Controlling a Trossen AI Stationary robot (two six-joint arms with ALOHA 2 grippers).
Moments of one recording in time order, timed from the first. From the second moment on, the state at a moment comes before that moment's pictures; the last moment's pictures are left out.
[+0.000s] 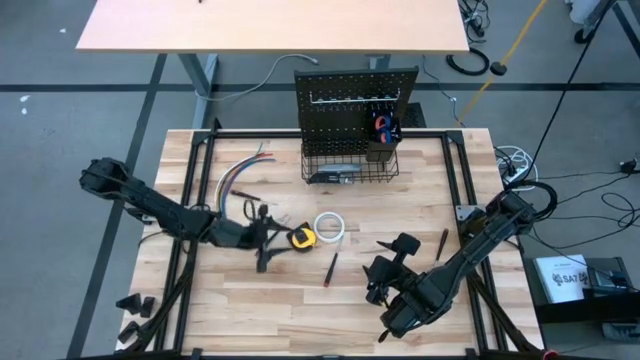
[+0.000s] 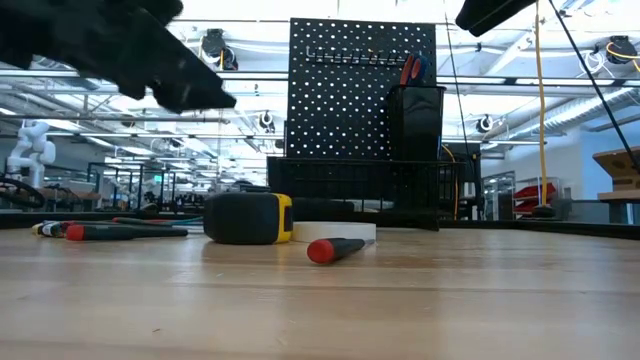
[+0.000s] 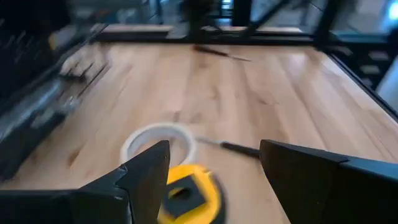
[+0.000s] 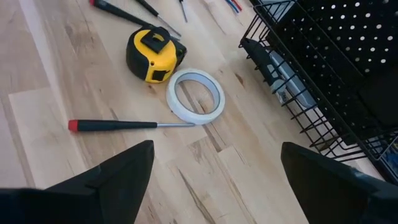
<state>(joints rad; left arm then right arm) -0.34 1.19 0.35 0.52 -0.34 -0.09 0.71 1.82 1.55 -1.28 0.91 1.14</state>
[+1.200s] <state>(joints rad) -0.41 1.35 0.40 0.23 -0.53 -0.25 0.33 2.01 1.32 -0.36 0.52 0.20</state>
